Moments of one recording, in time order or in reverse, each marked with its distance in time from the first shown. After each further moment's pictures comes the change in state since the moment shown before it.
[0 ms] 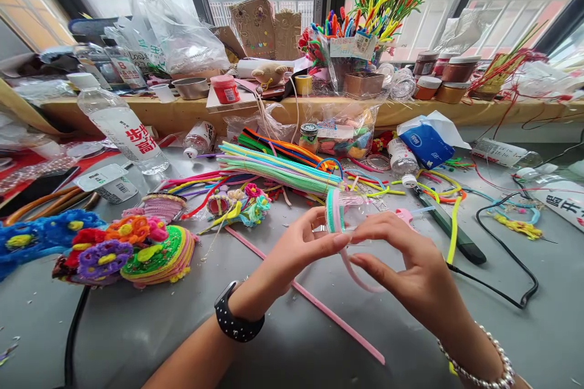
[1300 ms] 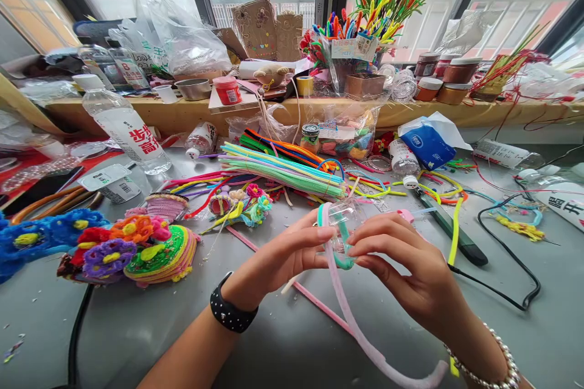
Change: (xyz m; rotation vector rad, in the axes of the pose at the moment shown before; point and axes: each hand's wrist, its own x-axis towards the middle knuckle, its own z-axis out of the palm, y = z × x) left_hand -0.007 -0.002 -0.021 -0.290 -0.201 -0.085; right_hand -0.001 0.000 -0.002 -0.085 -0.059 -0.171
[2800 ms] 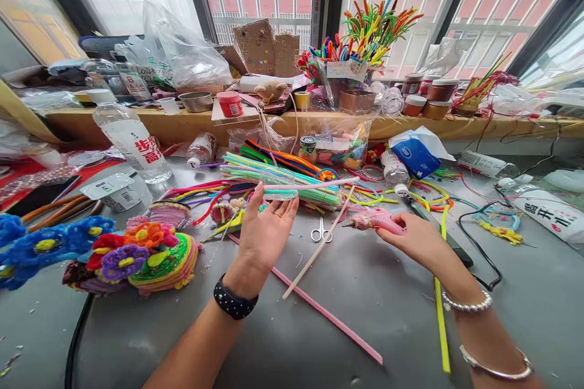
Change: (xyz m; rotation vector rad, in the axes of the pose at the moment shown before) left_hand 0.014 0.028 0.000 -0.597 0.668 0.430; right_hand -0.002 0.069 -0.020 -0.539 -0.177 0.900
